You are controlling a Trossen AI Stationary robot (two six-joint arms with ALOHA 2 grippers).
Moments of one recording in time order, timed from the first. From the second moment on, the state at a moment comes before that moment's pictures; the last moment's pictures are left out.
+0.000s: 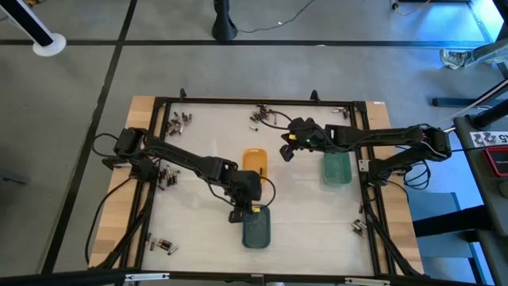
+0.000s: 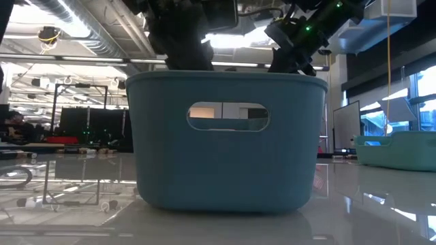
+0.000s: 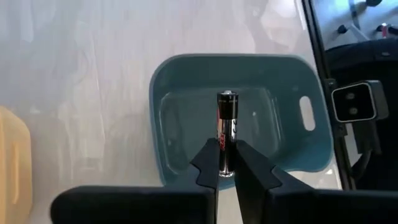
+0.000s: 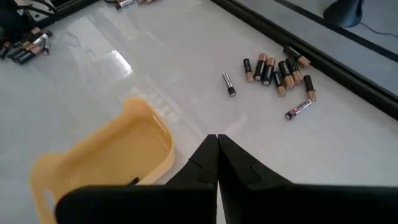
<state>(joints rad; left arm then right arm) -0.19 1.81 1.27 -0.42 0.28 -0.22 -0.13 1.35 0.95 -0.31 0.32 0.45</state>
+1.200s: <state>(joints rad) -0.18 1.77 1.27 -0.45 0.20 -0.19 -0.11 1.31 0.98 -0.52 0.12 0.48</state>
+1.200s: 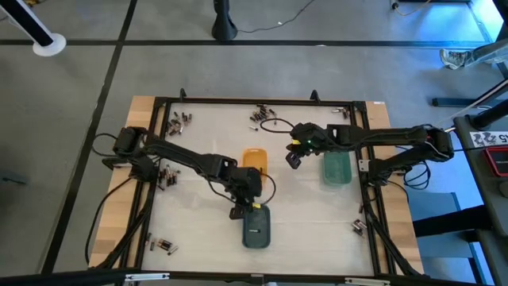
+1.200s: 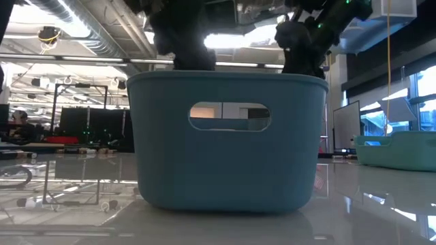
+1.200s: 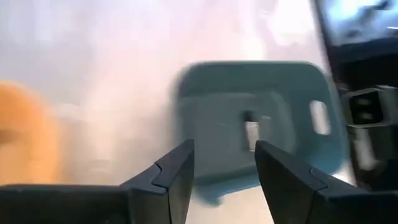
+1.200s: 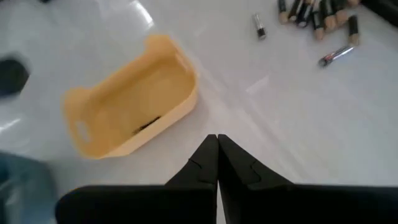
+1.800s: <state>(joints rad) -0.06 1.25 0.94 -0.49 -0.29 -0.23 0.58 1.28 1.05 -1.09 0.03 1.25</state>
